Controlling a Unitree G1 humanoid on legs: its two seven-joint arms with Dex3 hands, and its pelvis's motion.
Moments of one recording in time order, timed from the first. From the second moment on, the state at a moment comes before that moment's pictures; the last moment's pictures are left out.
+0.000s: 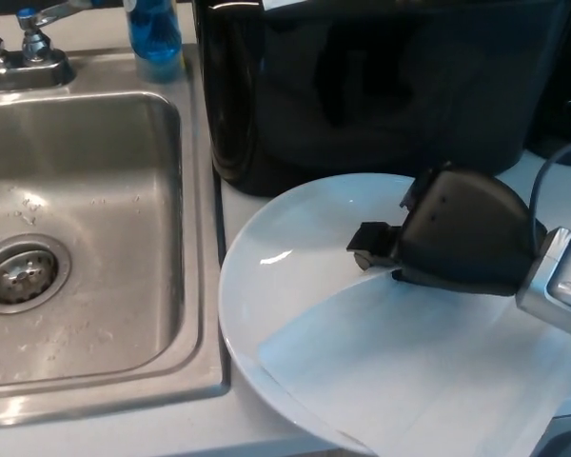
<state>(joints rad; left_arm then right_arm) 0.30 0.21 0.33 1.22 -0.10 -0.45 0.14 -0.60 -0.73 0.58 0.13 -1.08 -0.43 -0.20</state>
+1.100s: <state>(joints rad) 0.30 0.21 0.32 1.22 -0.10 -0.45 0.14 -0.50 -0.48 0.63 0.06 -1.07 -0.38 -0.22</state>
